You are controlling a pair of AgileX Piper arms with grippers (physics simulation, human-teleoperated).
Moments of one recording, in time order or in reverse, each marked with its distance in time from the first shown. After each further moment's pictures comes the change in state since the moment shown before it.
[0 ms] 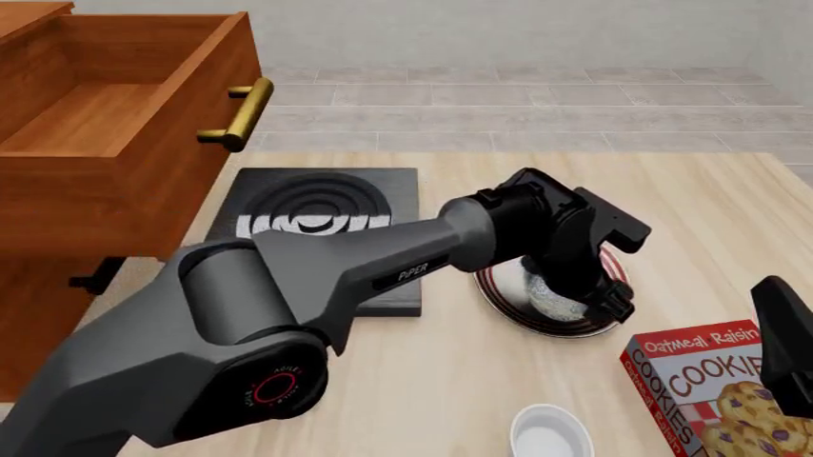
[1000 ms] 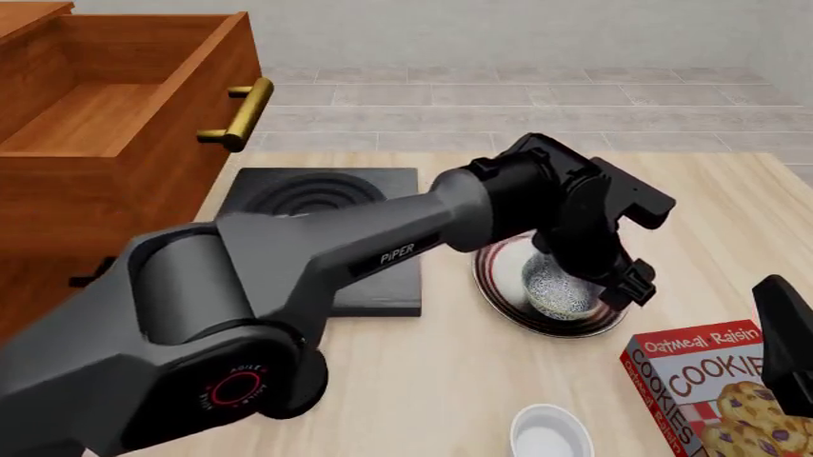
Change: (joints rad) left arm -0.019 -0.094 0.013 0.031 0.013; right arm -0.002 0.000 -0.001 -0.004 -0.006
